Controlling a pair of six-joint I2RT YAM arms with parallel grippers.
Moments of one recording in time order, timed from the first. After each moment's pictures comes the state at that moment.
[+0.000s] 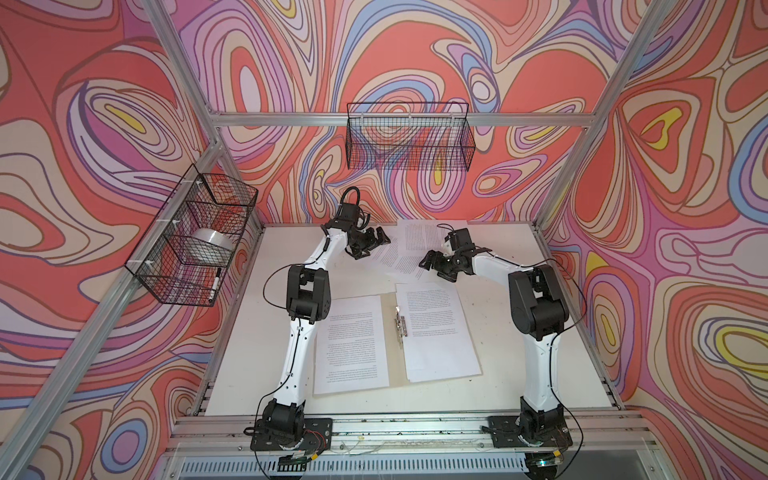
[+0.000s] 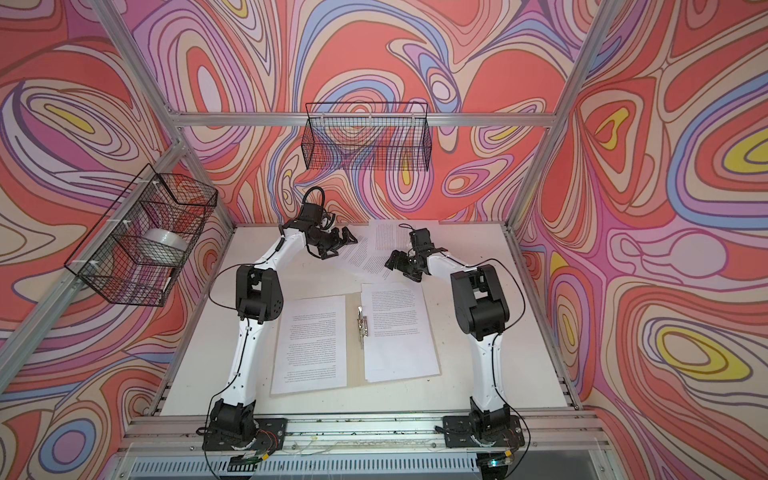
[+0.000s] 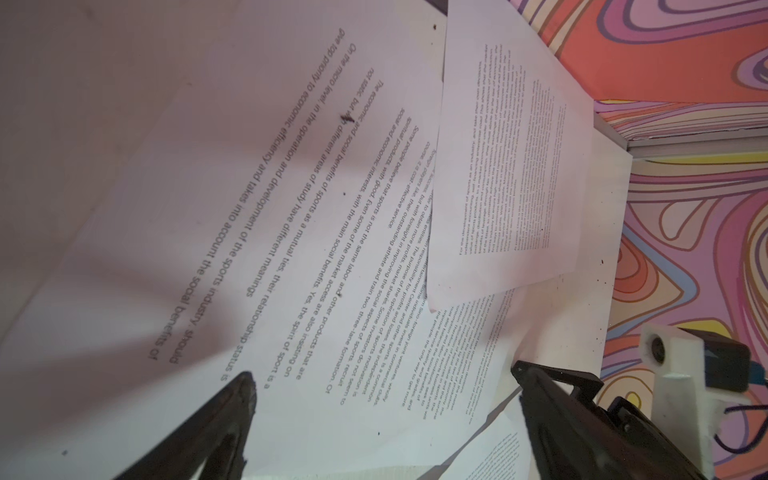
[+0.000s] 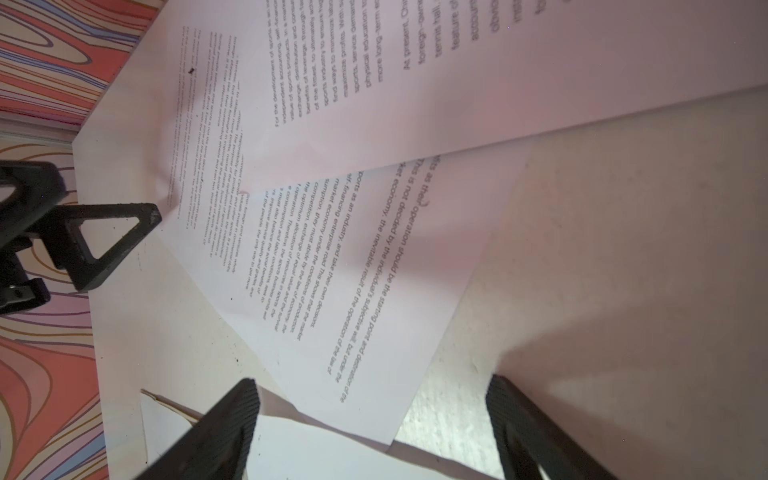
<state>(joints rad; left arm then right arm) -0.21 2.60 2.39 -0.78 0.53 -0.57 0.26 2.18 1.55 -0.31 -0.38 0.61</state>
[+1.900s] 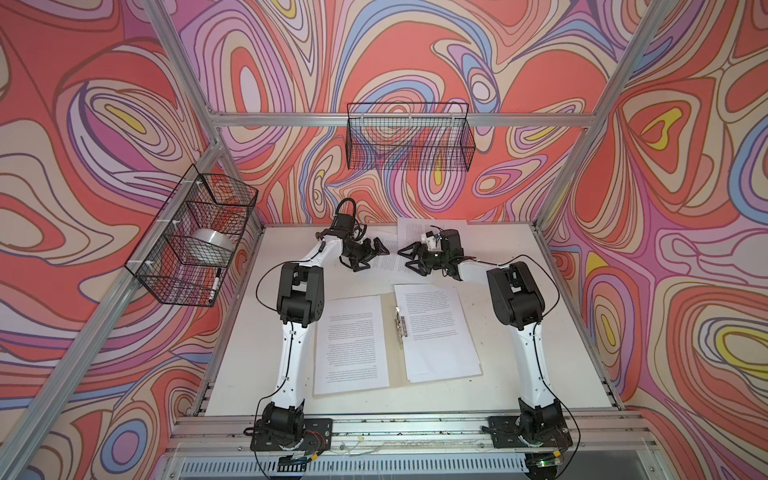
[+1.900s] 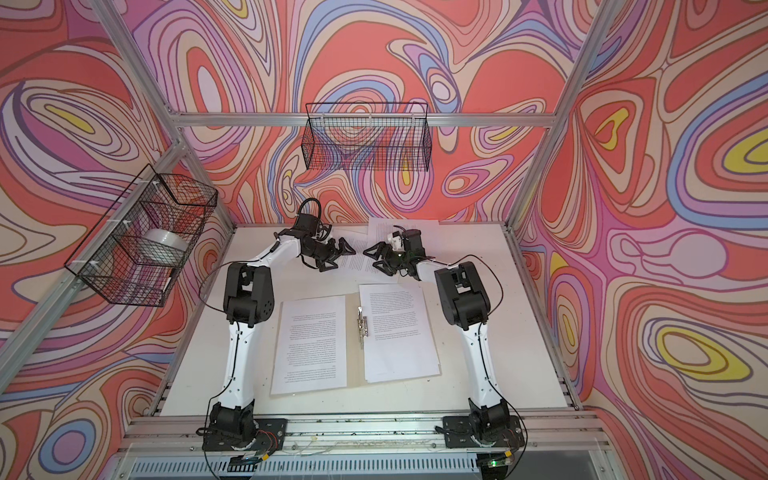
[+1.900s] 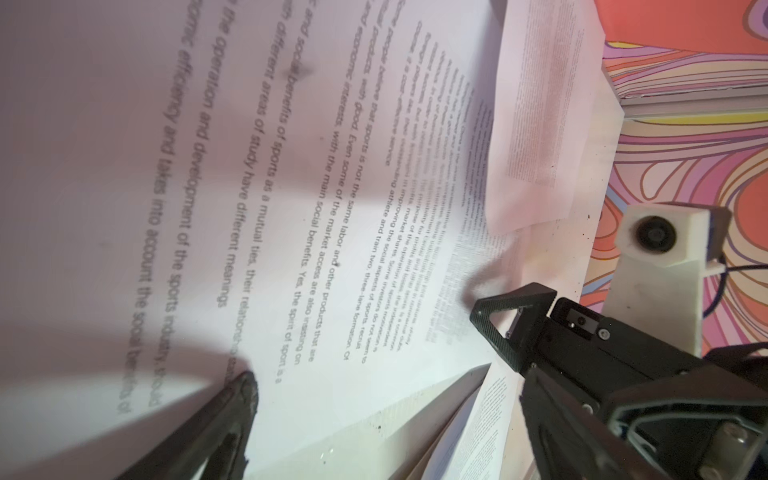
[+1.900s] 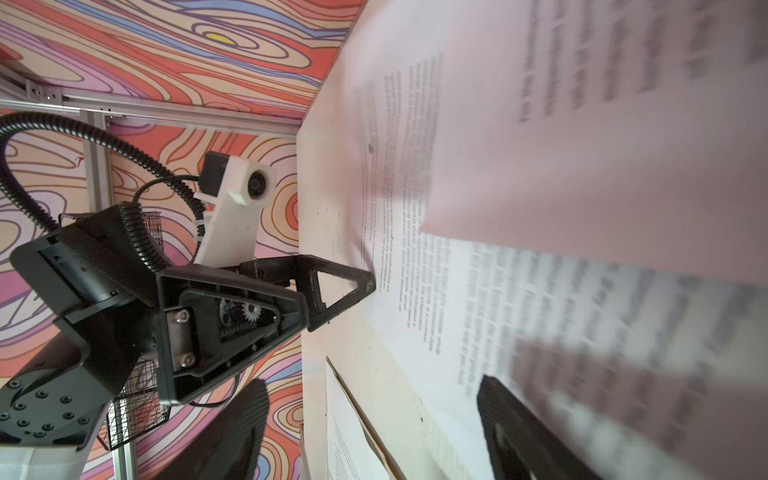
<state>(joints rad) -0.18 2.45 2.05 -0.68 0.64 -0.57 0.30 2.41 1.66 0.25 -0.82 0.99</state>
